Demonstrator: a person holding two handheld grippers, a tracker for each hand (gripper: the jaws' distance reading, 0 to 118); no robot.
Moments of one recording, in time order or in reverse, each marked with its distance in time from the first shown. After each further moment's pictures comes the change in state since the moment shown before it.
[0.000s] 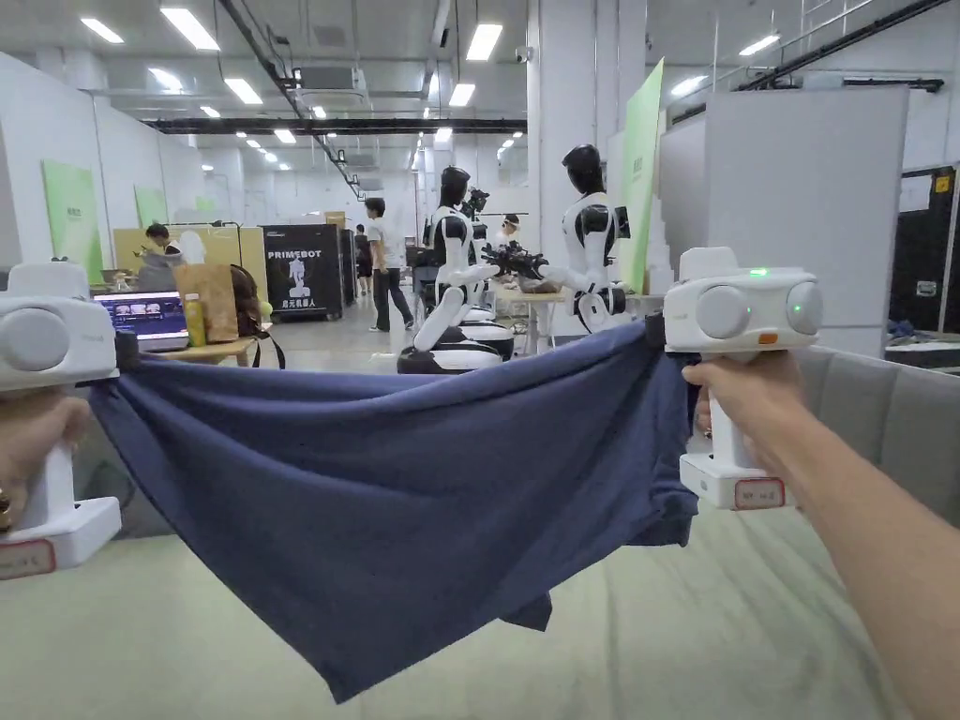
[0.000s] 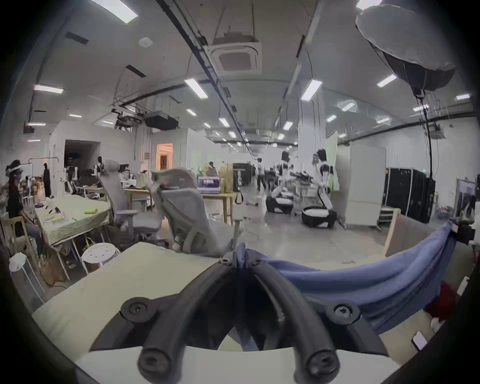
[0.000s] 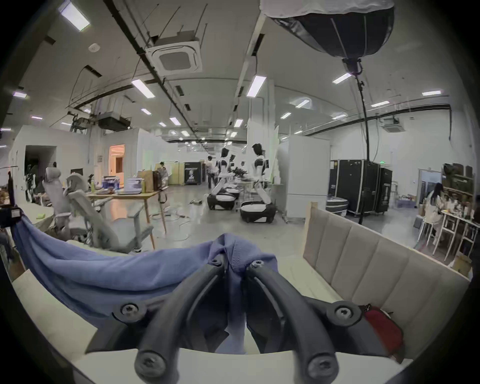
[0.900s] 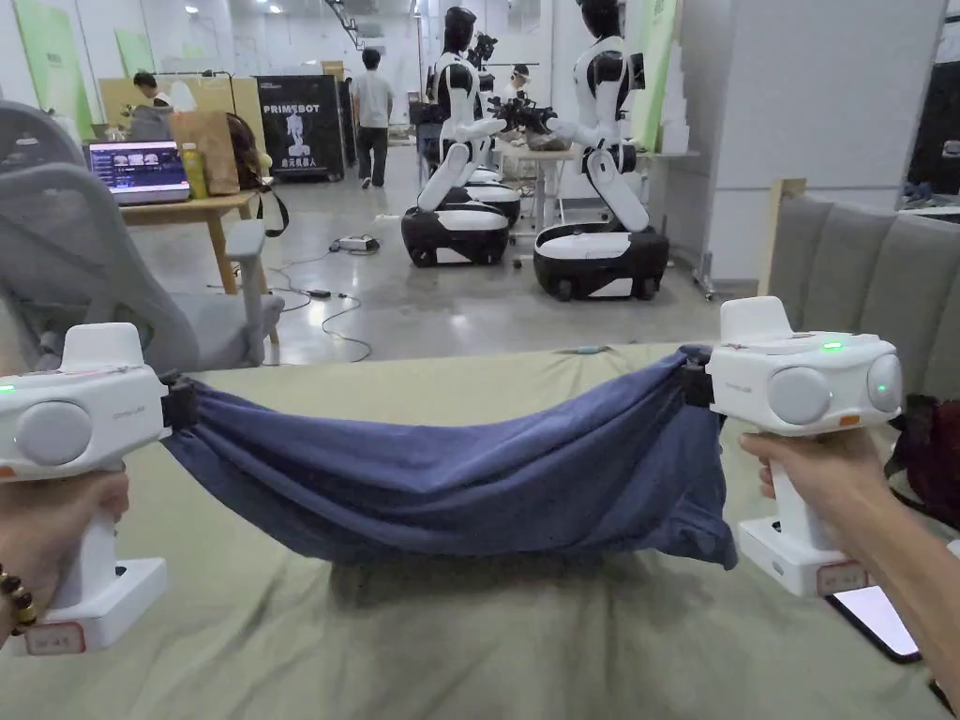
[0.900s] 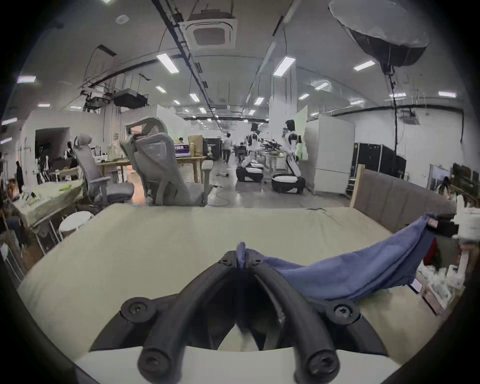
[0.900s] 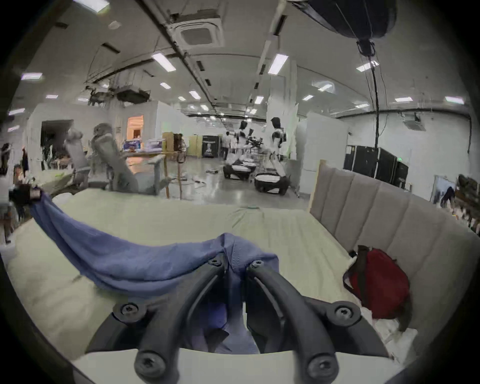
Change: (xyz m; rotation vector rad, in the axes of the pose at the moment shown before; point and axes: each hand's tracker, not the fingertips) left arm -0.009 -0.184 0.114 -0.169 -0.217 -0.030; right arm 0.032 -0.204 0.108 -0.163 0.116 0.120
